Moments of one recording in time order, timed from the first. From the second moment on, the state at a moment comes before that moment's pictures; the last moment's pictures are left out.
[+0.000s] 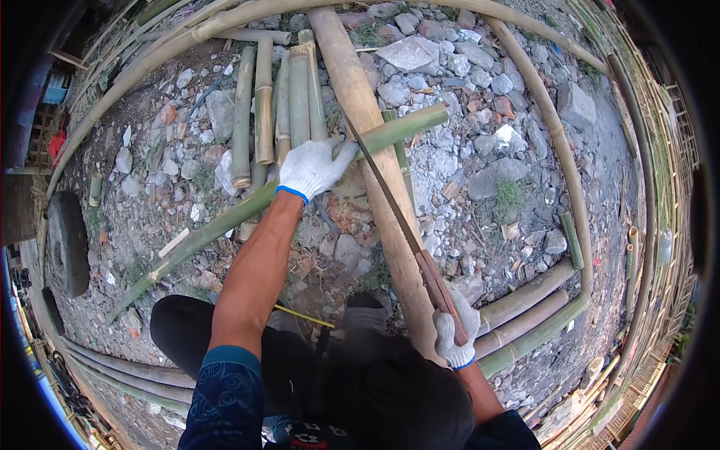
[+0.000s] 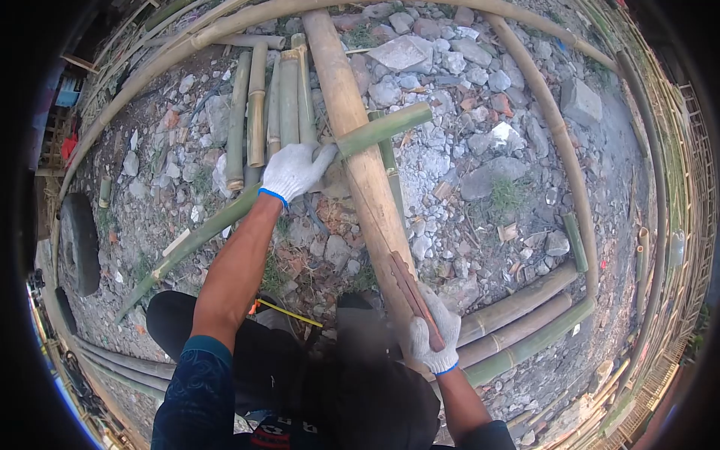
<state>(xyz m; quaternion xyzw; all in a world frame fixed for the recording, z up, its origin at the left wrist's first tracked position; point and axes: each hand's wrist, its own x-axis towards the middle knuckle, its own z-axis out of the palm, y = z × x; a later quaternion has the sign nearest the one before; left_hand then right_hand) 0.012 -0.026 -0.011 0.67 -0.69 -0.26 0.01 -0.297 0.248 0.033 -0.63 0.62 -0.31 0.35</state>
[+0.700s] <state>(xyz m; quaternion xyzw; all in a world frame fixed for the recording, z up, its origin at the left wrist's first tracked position) 0.006 -0.028 -0.009 0.64 -0.67 -0.38 -0.02 -0.212 0.109 0.005 -0.64 0.59 -0.40 0.28</state>
